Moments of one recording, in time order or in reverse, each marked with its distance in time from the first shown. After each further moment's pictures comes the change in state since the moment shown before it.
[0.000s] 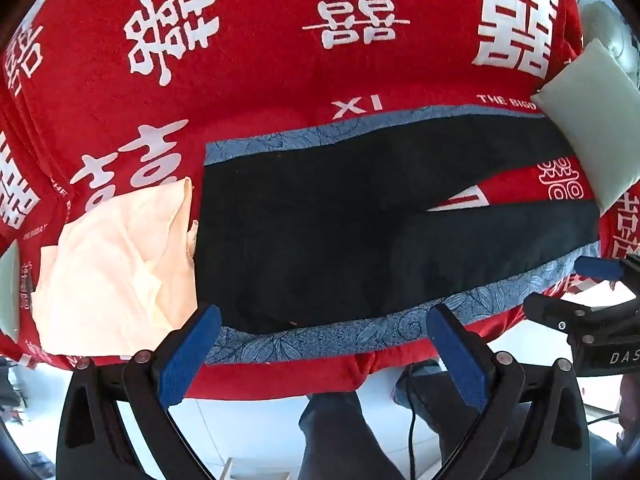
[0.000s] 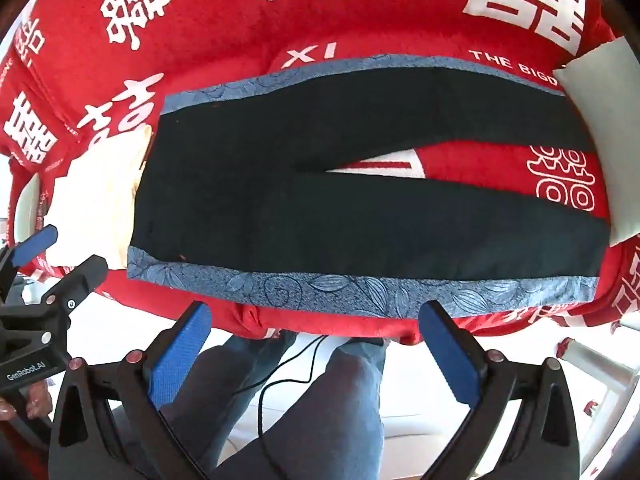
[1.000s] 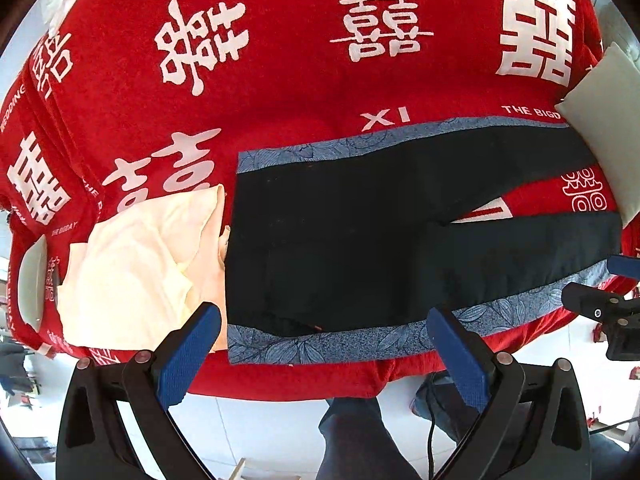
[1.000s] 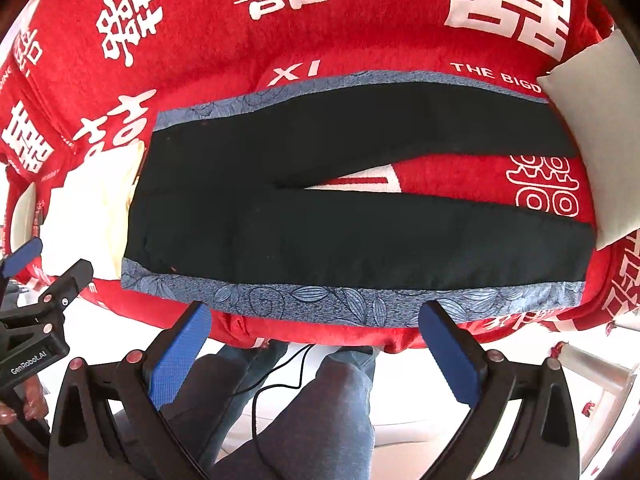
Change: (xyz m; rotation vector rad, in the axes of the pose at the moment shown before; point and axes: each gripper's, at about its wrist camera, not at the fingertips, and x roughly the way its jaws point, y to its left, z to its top) left arm -0.031 0.006 0.009 -0.008 -0.026 0.111; right arm -0.023 -0.023 -0.011 0.032 -0.063 -0.034
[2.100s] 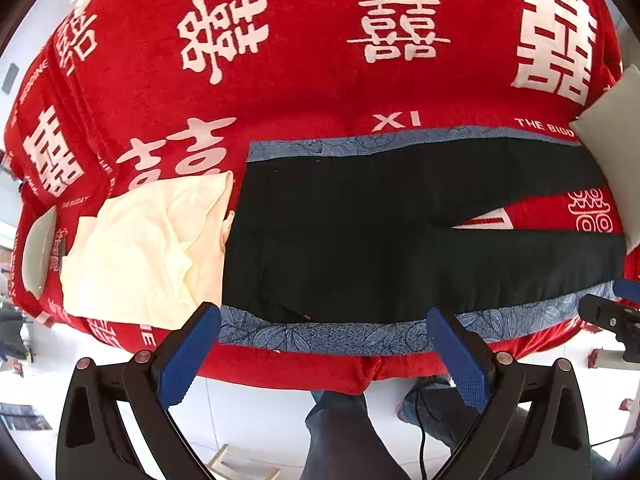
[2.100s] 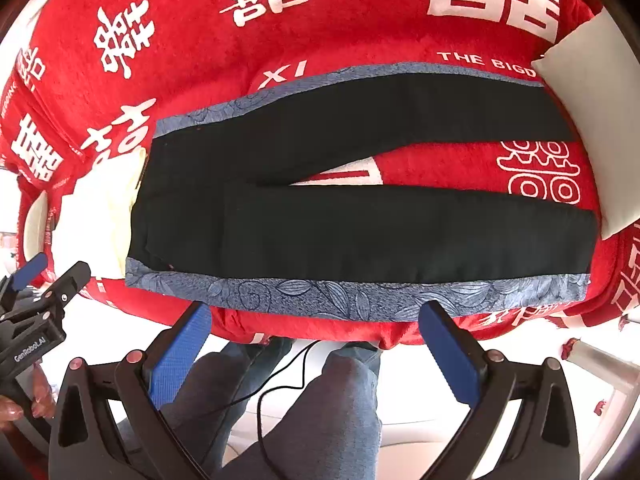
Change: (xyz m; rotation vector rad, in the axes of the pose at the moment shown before) left arm -0.007 -0.017 -0.006 -0.096 0.002 0.050; right arm -0.005 -0.045 -0.010 0.024 -0.004 0.069
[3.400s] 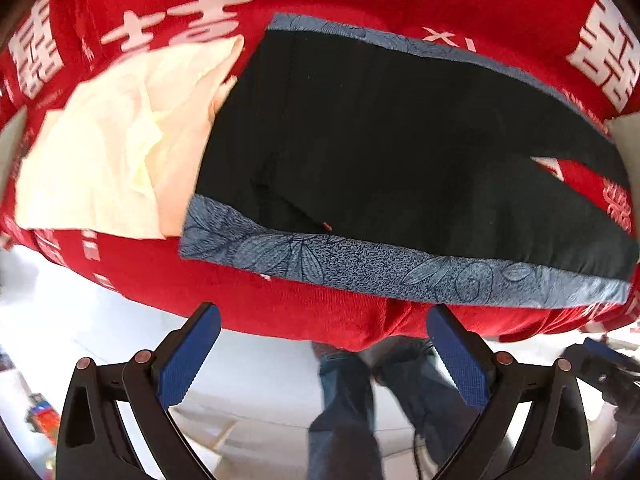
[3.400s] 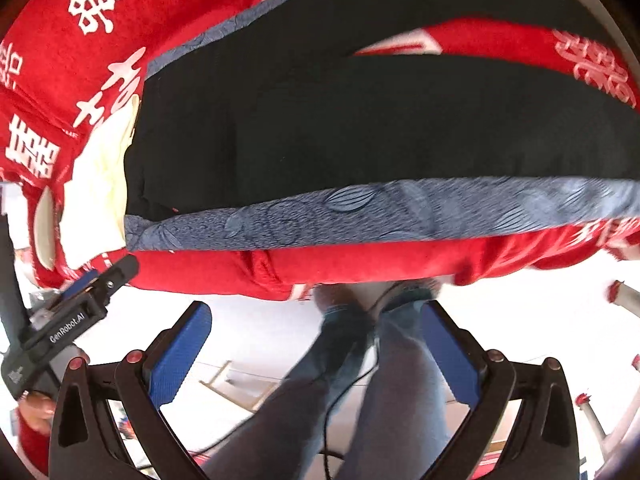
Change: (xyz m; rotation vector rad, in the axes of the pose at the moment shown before) left arm 0.119 0.054 -0.075 -0.184 0.235 -0.146; right arm 0.105 0.035 -0.063 0.134 0.169 0.122
